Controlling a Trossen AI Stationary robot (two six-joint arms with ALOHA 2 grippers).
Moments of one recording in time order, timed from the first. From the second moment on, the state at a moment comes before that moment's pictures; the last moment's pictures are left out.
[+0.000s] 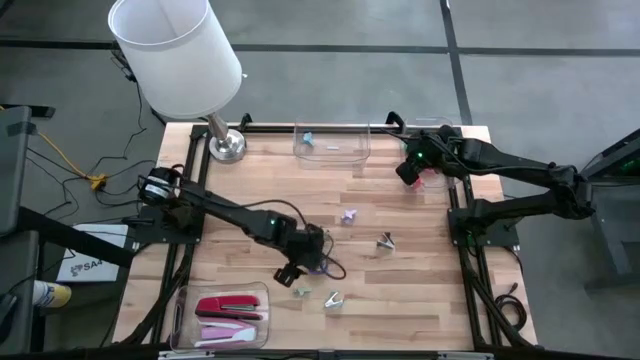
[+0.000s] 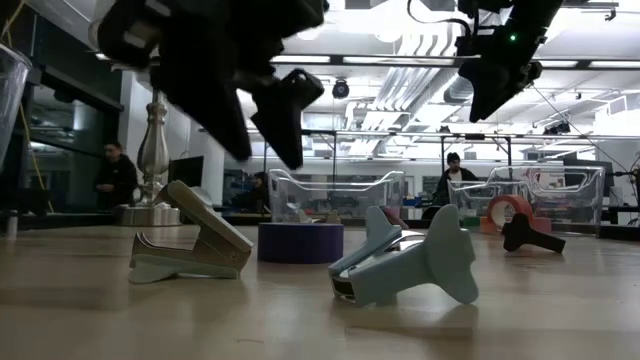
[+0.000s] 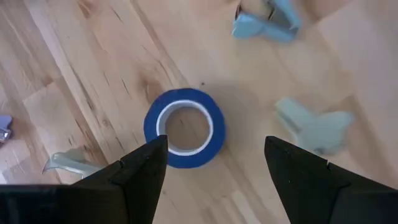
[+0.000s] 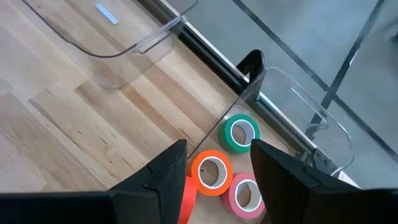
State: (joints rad) left arm -0.27 1.79 1.27 -0.51 0.08 0.26; right arm -0.38 1.07 0.97 -0.91 0.54 0.25
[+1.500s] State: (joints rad) left arm -0.29 1.98 1.27 -0.40 0.12 0.25; right arm -0.38 1.07 0.97 -0.91 0.54 0.17
